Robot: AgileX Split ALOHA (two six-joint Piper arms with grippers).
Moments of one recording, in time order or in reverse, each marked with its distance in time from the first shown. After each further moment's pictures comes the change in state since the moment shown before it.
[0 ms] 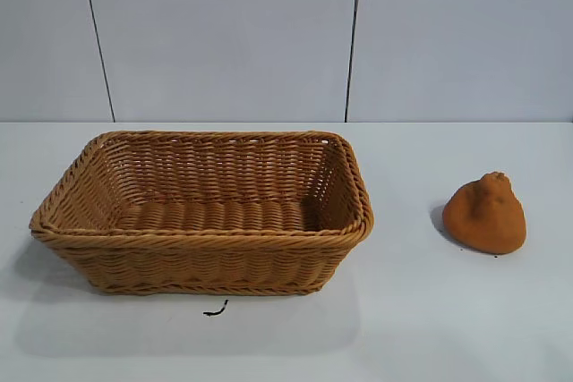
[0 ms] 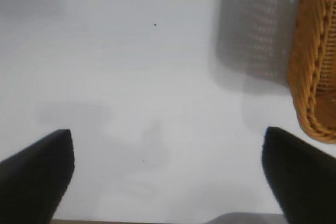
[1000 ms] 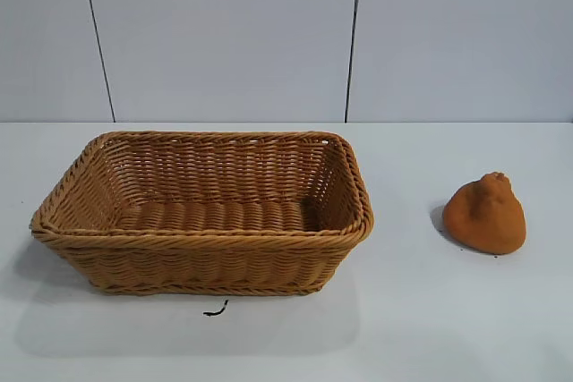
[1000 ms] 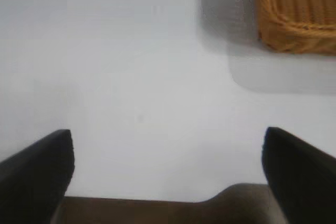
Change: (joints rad) left arm 0.000 -1.331 0.784 -0.009 -0.136 0.000; right arm 0.000 0.000 0.000 0.000 0.000 0.000
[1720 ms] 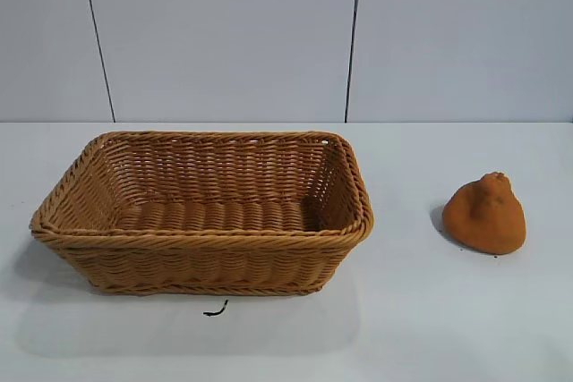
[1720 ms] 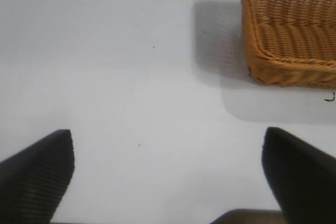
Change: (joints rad) left arm -0.043 -0.104 0.003 -0.005 -0.010 0.000; right arm 0.000 0.000 0.000 0.000 0.000 0.000
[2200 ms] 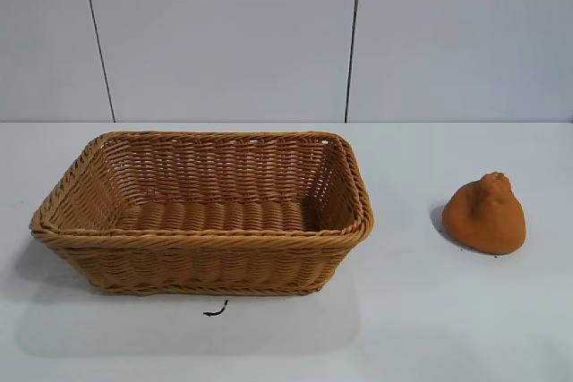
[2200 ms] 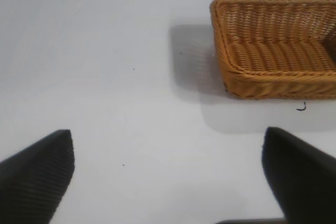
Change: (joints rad) left arm -0.030 -0.074 0.000 -0.017 0.000 0.000; right arm 0.000 0.000 0.000 -0.006 -0.001 0.000
